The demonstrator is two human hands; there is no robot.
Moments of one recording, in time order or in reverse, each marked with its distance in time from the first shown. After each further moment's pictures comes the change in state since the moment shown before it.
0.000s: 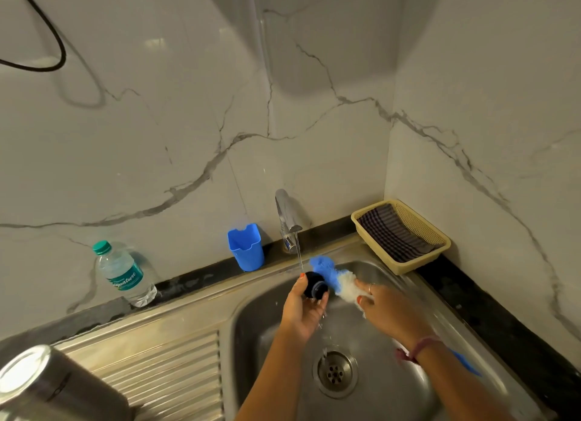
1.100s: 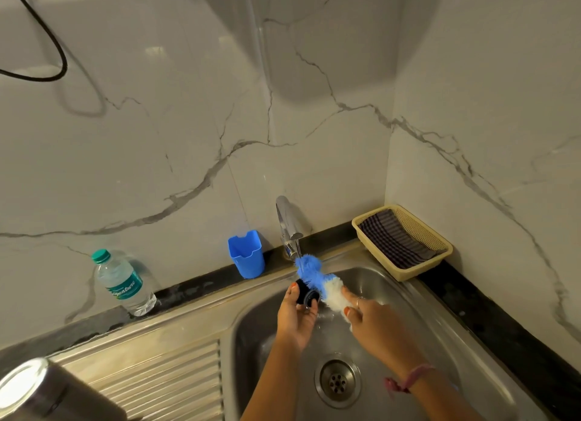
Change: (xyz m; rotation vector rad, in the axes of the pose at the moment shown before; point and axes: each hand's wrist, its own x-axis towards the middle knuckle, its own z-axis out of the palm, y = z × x) left_hand 0.005 0.006 -0.010 -0.014 0.017 0.100; right_hand -0.009 -0.015 0.020 0.138 0.055 -0.046
